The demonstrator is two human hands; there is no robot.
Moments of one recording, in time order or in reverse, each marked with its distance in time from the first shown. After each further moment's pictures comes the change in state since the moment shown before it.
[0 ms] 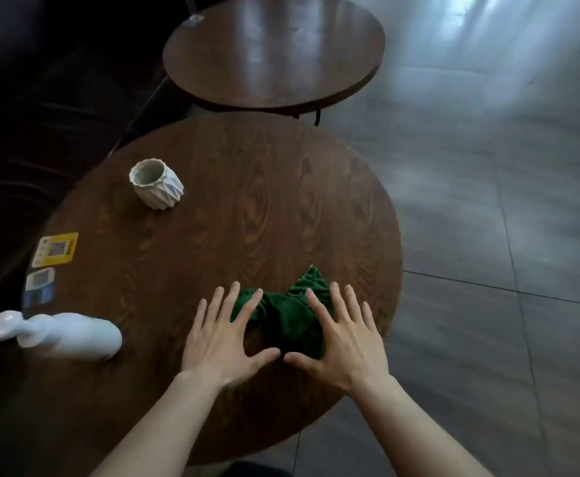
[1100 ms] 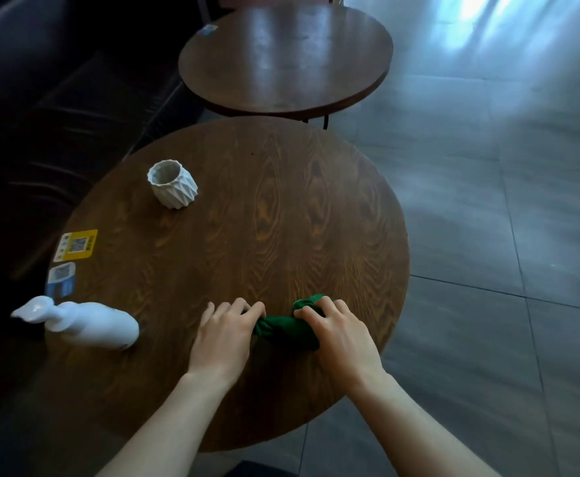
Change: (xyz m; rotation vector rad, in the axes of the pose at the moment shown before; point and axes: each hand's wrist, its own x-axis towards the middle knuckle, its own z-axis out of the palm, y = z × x) left_hand -0.024 -0.002 -0.013 0.008 0.266 0.054; right_hand -0.015 -0.028 -0.023 0.002 0.117 -0.220
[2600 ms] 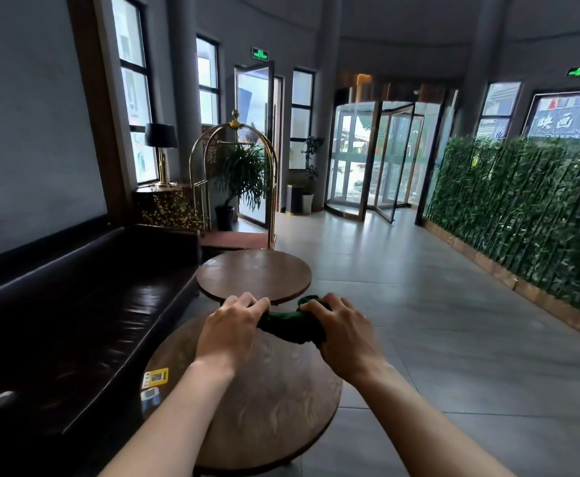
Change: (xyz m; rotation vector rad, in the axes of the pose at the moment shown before) left_hand -0.413 -0.052 -0.426 -0.084 0.709 0.301; right_hand -0.361 -0.415 -0.315 -0.286 0.675 0.089
